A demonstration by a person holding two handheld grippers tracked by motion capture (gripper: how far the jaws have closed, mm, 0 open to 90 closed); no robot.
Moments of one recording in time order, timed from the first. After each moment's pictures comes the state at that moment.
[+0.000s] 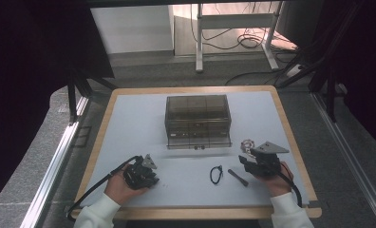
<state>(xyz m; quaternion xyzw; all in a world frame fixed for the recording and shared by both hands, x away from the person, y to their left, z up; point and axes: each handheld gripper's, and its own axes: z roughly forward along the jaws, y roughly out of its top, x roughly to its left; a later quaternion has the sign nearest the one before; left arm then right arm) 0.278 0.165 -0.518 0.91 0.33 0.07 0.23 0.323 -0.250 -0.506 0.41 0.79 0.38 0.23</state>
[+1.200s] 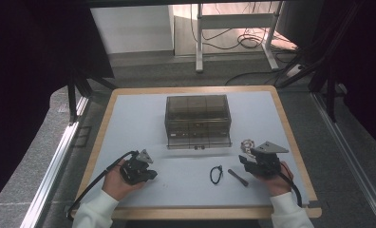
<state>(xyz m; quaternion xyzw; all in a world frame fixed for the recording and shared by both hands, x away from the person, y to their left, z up) 0.287 0.176 -0.500 0.90 0.33 0.06 0.27 0.324 -0.250 -0.507 0.42 0.79 0.38 0.23</state>
